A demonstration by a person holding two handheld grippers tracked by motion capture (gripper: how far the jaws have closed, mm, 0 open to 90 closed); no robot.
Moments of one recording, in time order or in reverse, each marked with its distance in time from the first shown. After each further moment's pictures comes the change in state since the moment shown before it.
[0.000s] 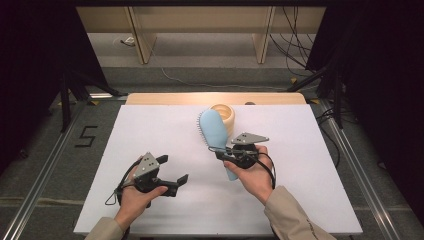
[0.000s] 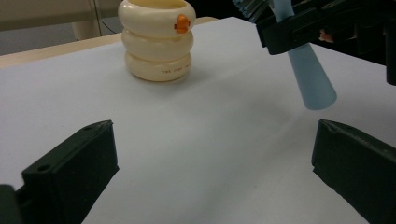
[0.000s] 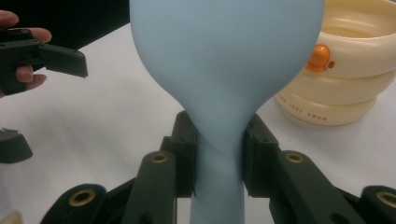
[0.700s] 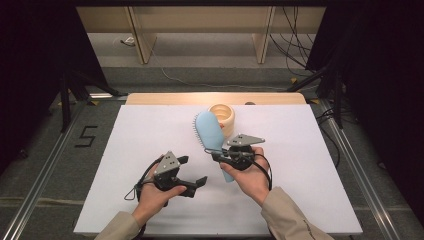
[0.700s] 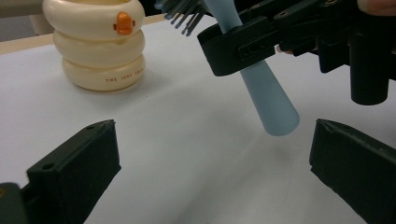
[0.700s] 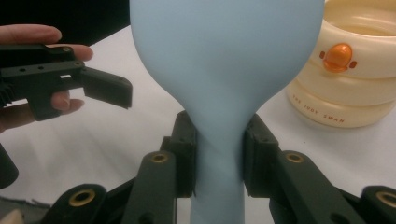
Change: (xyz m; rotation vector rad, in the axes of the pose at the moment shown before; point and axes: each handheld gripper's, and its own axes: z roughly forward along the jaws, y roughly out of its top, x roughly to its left) left arm -0.027 0.009 0.037 0.028 -0.105 -0.006; right arm 0.008 0.000 0.005 0.003 0.018 -0.006
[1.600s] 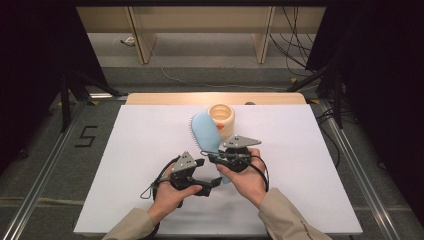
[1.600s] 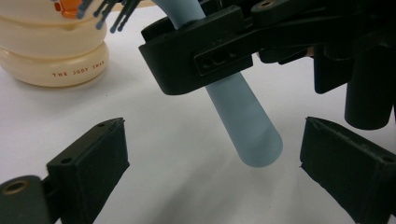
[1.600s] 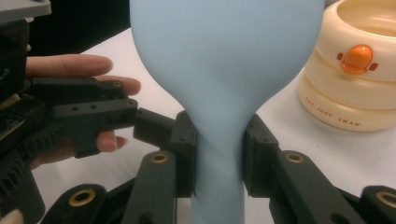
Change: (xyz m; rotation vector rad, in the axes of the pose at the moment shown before) left arm -0.015 0.001 0.035 0.034 -0.048 -0.049; right arm 0.009 -0.001 0.005 -0.004 0.010 -0.007
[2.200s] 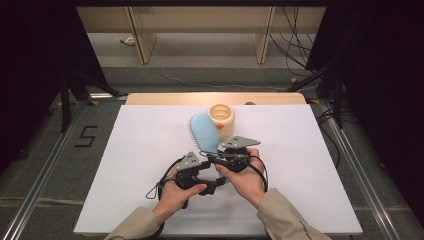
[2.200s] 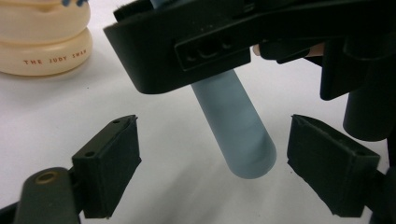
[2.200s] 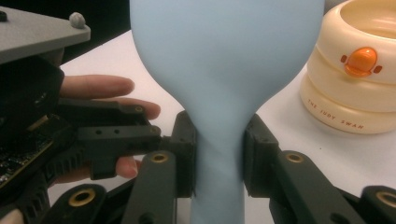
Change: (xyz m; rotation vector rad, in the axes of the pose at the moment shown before) left arm -0.002 -0.002 0.013 0.019 -0.036 -0.050; right arm 0.002 0.001 0.001 -0.005 0.001 0.000
